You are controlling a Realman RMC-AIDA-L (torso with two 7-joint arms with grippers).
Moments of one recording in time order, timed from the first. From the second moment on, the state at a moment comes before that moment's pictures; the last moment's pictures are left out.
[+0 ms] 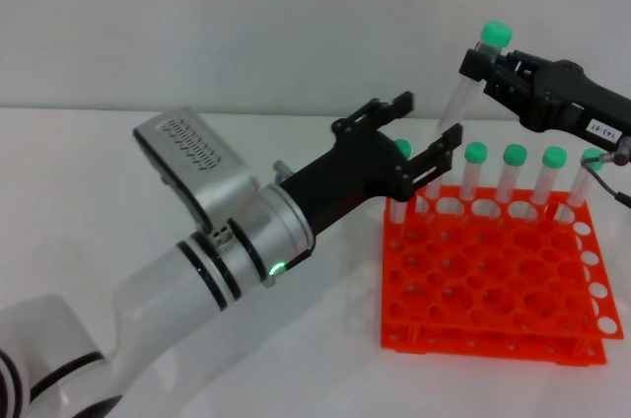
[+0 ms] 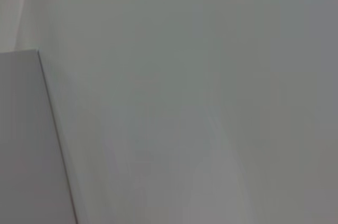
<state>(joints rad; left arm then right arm) -0.78 -2.10 2.77 0.24 -0.85 1.17 -0.42 0.68 1.91 -1.53 -0.40 -0.64 -1.30 1.19</state>
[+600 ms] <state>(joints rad) -0.40 -2.09 2.36 0.26 -0.85 1.33 -0.34 0.64 1.94 -1.50 -0.39 -0.65 -1.29 1.09</state>
